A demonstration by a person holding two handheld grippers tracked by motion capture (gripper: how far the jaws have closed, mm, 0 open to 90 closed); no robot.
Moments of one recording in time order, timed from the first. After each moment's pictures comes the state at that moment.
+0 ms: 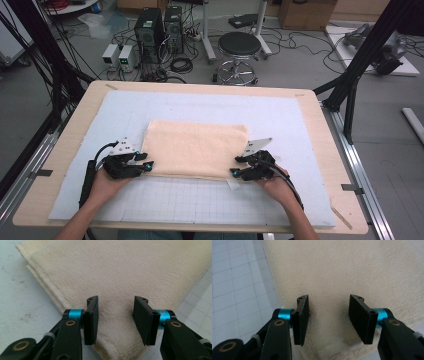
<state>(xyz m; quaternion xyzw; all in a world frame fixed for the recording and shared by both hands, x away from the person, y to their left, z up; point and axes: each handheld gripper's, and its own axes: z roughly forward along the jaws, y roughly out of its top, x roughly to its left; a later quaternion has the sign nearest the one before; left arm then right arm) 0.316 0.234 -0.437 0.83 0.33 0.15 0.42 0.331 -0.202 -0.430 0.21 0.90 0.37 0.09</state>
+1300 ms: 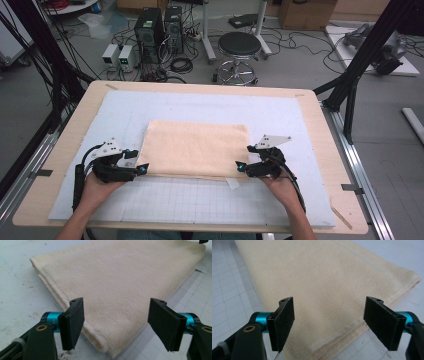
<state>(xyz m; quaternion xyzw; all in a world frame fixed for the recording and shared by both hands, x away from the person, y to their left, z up) 0.297 0.252 -0.421 0.80 0.35 0.14 0.48 0.329 -0.225 -0.417 0.29 0.84 0.44 0.13</state>
